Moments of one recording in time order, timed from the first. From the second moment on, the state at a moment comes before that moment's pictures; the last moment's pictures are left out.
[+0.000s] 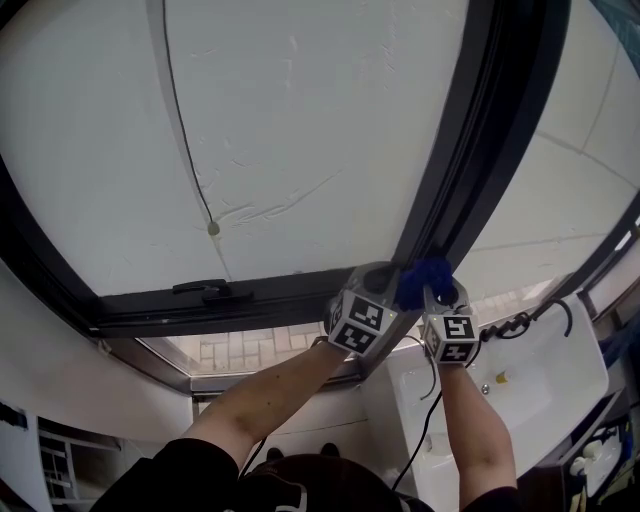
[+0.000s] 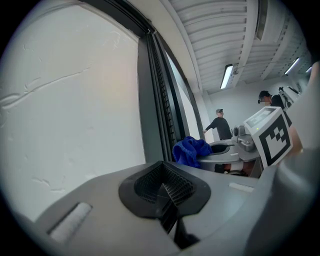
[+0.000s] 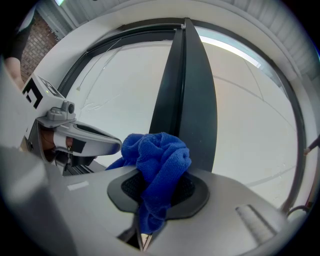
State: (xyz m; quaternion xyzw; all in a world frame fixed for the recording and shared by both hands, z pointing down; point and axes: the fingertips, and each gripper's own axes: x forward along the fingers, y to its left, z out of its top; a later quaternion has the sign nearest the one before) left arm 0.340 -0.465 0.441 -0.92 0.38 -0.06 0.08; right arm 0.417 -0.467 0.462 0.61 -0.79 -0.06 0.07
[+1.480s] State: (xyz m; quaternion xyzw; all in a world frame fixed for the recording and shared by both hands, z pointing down) left arm 0.344 -0.435 0.495 -0.93 0.35 -0.08 0.05; right arm 0.424 -0.453 0.553 0.61 -0.78 0.02 0.14
